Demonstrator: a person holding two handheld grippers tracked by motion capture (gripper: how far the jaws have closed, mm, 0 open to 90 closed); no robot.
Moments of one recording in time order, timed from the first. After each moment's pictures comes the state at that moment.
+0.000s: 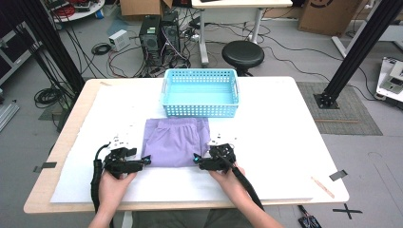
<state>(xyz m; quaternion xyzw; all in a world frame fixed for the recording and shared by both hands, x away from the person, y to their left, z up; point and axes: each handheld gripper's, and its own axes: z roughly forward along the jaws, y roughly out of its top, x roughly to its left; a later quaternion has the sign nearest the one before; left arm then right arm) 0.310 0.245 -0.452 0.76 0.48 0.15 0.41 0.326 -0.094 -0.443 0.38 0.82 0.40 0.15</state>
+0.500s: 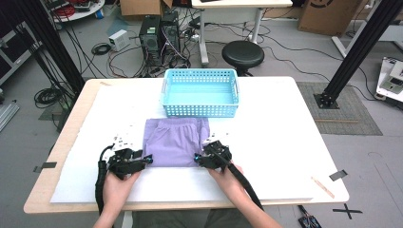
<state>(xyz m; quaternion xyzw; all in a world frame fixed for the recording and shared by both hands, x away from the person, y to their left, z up) 0.306 0.234 -0.452 0.74 0.50 0.15 0.42 0.335 -0.085 -0.446 0.39 0.84 0.35 0.13</state>
